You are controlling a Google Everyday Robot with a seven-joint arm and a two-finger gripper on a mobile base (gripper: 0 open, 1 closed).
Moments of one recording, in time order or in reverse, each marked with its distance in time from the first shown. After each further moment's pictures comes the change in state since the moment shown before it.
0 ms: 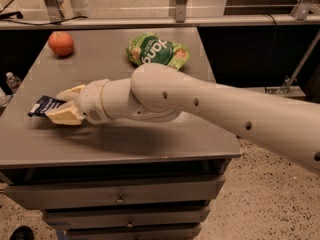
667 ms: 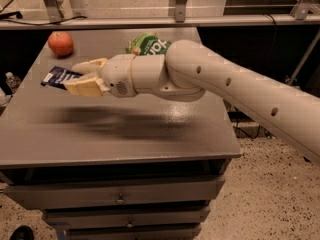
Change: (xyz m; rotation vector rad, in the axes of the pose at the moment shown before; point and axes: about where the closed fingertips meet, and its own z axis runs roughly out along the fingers) arm -0.042 -0.045 -0.058 -0.041 -0.158 -0.001
